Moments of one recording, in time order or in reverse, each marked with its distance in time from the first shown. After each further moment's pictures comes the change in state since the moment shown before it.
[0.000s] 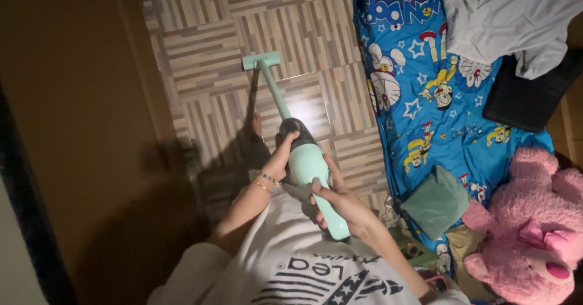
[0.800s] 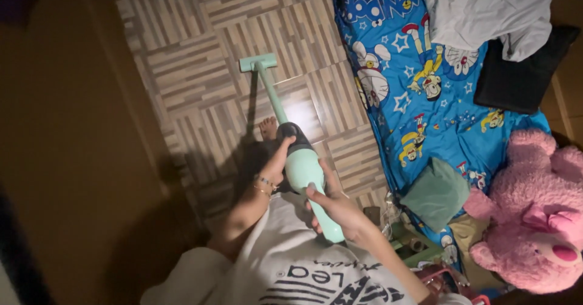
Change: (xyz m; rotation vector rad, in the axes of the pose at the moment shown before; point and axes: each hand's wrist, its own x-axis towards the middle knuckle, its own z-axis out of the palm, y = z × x) left_hand -0.014 0.022 0.055 0.071 0.046 0.064; right_hand -0.005 -0.015 -0.015 -0.046 0.070 -0.004
